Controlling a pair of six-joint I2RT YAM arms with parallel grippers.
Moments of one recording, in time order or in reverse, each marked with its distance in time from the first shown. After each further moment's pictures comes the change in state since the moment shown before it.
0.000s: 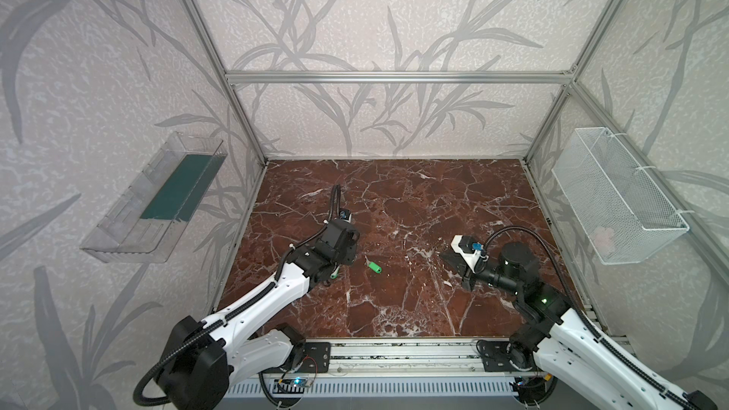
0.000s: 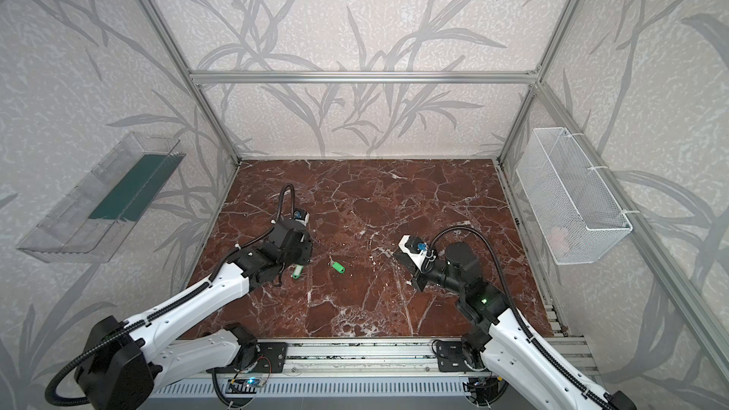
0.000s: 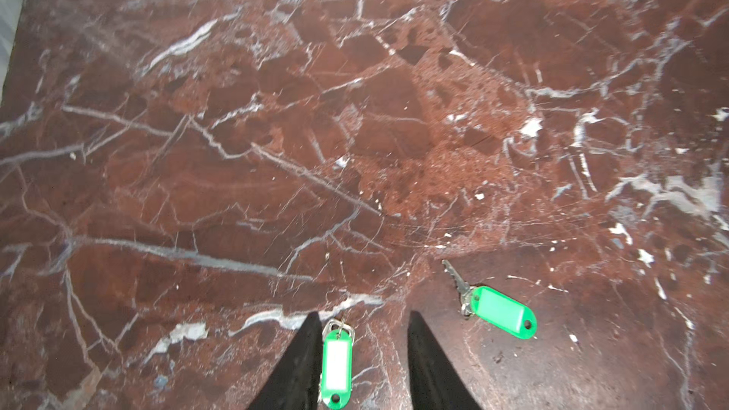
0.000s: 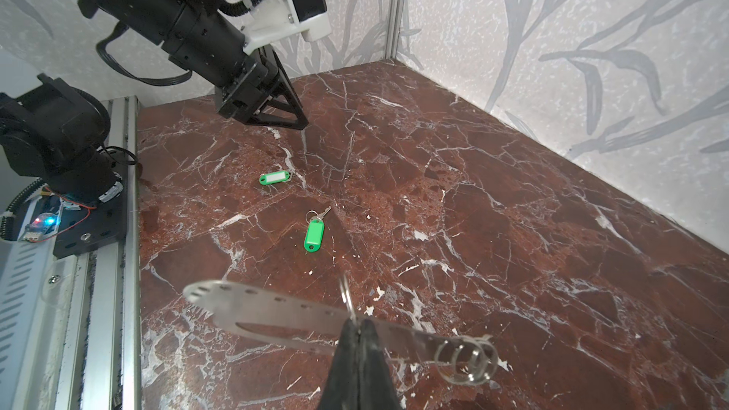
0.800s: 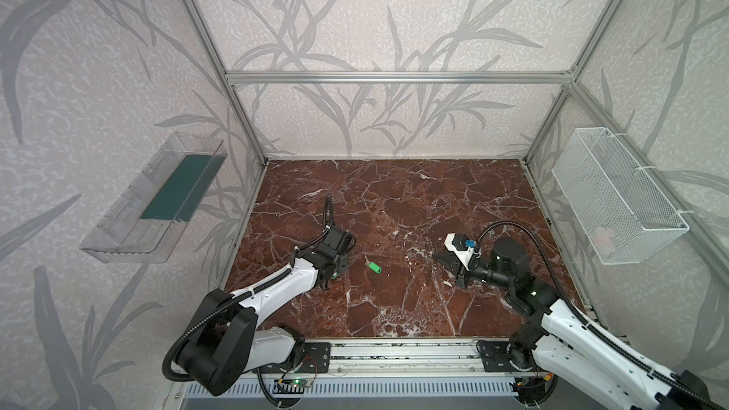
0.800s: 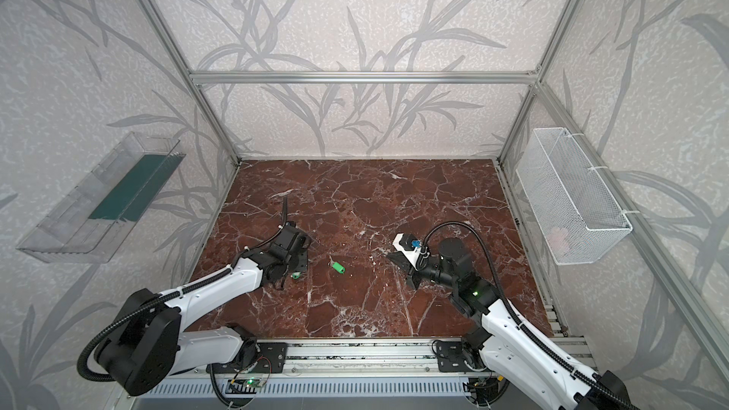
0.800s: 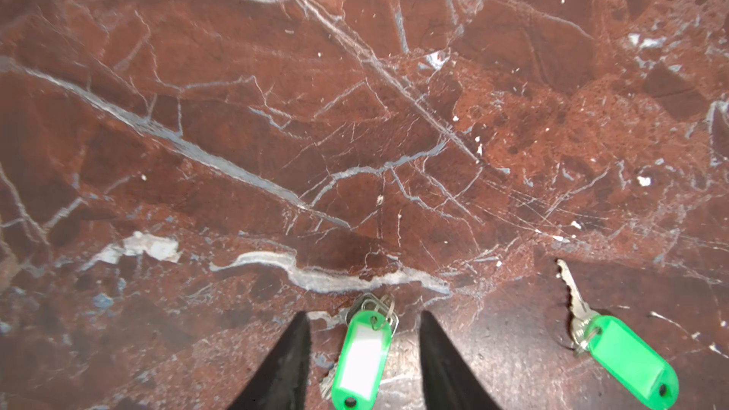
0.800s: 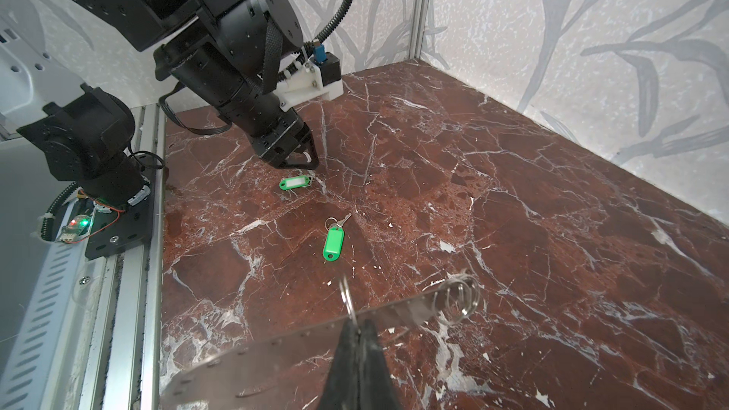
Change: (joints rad) left arm 0.091 0.151 -0.109 0.069 0.032 -0.221; right arm 0.005 0.102 -0.005 0.109 -0.070 0.027
